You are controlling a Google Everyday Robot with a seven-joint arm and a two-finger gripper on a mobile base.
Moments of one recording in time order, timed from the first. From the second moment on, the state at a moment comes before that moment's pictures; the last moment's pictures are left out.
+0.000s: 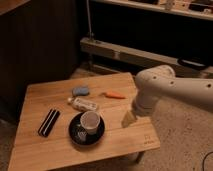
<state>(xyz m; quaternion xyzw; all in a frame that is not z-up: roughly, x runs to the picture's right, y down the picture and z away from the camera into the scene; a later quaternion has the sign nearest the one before) 0.116 0.142 0.651 -0.33 0.16 0.52 0.77</state>
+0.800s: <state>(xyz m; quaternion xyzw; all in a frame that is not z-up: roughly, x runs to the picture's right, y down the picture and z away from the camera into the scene) -0.102 0.115 0.660 -0.39 0.03 0.34 0.86</state>
